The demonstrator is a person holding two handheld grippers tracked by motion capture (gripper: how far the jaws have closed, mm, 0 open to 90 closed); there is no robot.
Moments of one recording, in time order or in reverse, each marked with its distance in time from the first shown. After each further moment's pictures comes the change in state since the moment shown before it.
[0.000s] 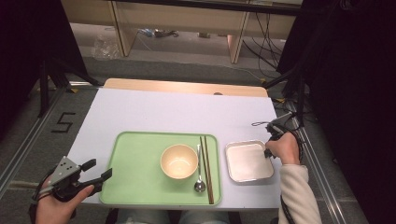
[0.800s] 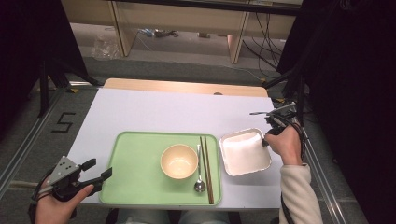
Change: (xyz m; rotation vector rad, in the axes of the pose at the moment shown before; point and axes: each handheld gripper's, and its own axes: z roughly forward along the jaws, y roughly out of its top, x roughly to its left) left arm -0.001 0.003 -0.001 -0.013 -0.008 -0.020; right arm 0.028 -0.009 -0.051 -0.203 0.026 -0.070
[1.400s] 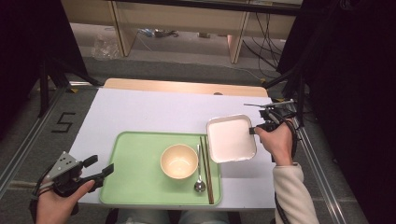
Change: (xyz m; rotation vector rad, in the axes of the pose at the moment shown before) left arm -0.001 0.011 0.004 -0.005 -0.010 -0.024; right arm 0.028 0.003 -0.011 -0.231 0.141 -0.031
